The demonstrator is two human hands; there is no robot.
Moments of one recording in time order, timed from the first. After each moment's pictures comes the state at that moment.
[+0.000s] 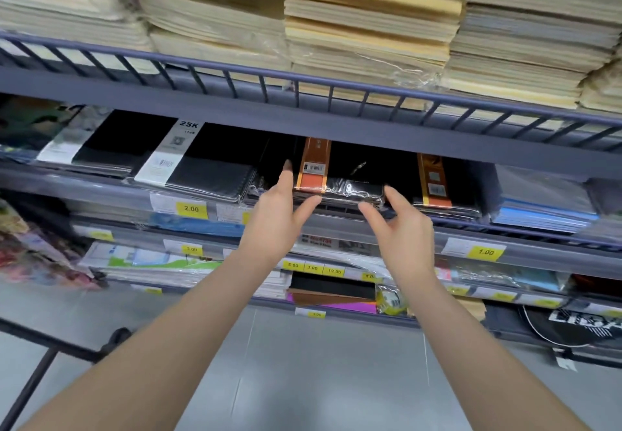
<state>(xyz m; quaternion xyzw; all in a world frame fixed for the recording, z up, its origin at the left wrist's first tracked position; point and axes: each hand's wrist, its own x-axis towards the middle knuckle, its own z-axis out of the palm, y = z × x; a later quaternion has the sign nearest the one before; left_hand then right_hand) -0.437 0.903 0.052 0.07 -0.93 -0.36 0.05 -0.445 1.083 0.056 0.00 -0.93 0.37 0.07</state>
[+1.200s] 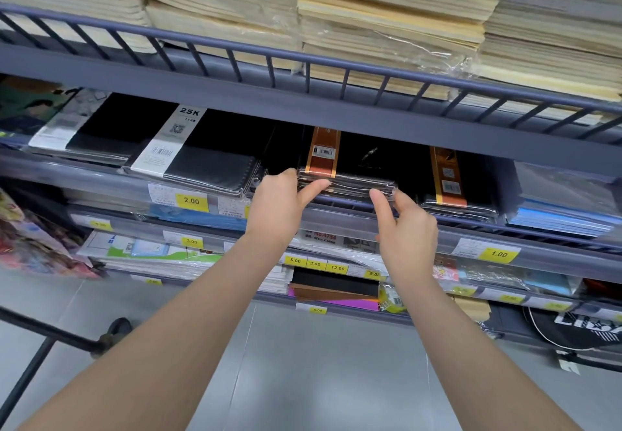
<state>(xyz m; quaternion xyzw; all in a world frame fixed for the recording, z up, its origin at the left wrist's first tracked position) -0.454 0.901 0.050 0.11 -0.94 -0.31 0.06 -0.455 1.074 0.033 -0.02 -0.93 0.34 0.11</state>
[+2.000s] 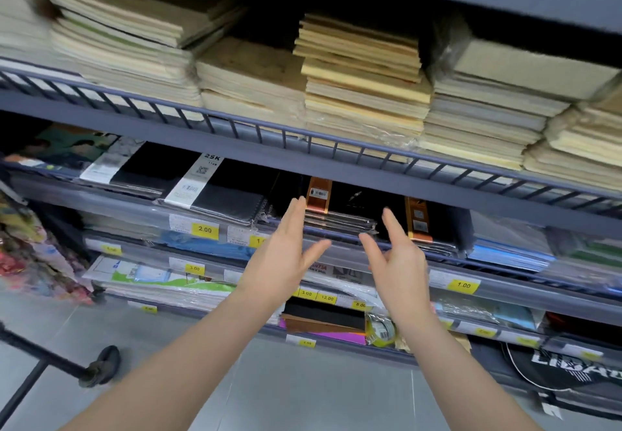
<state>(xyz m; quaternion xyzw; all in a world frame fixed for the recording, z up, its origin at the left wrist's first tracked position) -0.388 0.910 0.093 0.02 -0.93 -0.37 0.02 -0.418 1.083 0.092 0.06 -0.93 0.36 0.08</state>
